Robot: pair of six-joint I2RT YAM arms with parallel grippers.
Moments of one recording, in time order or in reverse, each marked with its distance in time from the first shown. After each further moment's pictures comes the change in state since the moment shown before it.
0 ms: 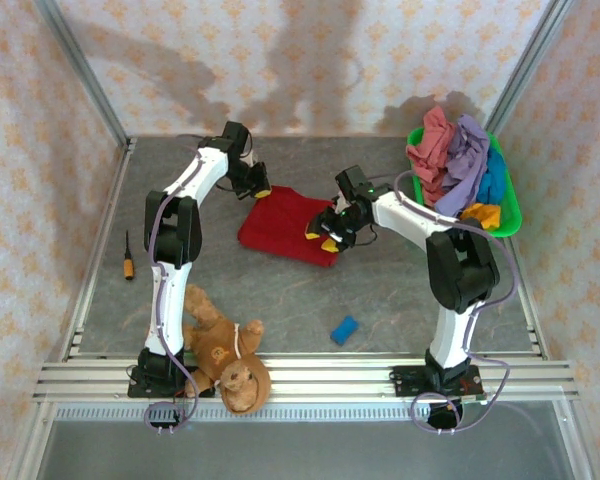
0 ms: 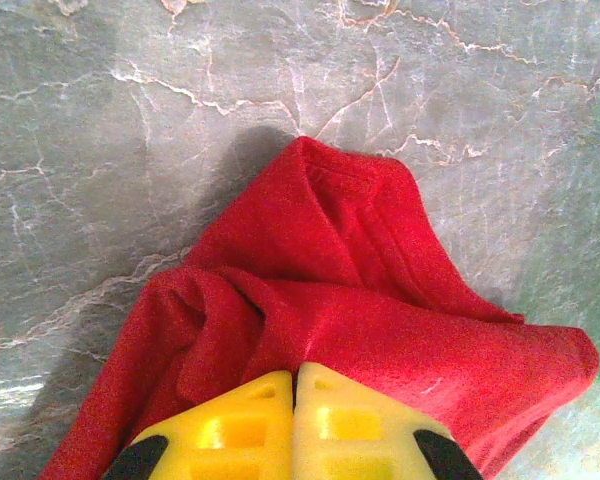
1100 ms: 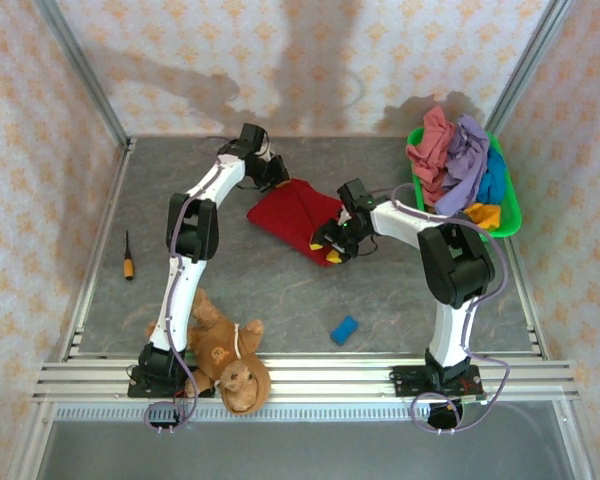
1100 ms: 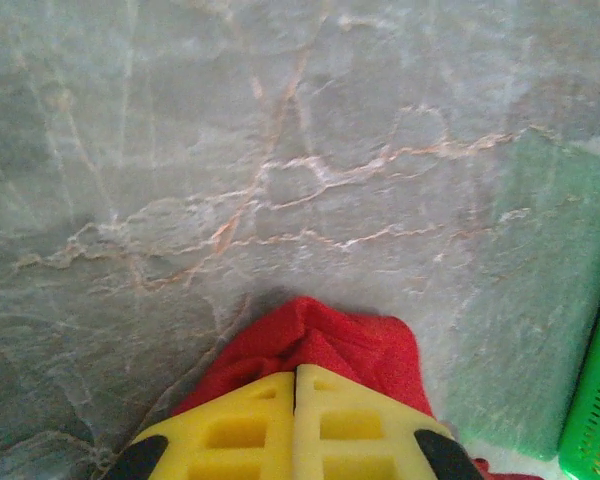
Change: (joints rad) left arm -0.039 0.254 0.242 0.248 0.055 -0.111; right arm -0.011 0.027 -0.103 0.078 0.022 0.013
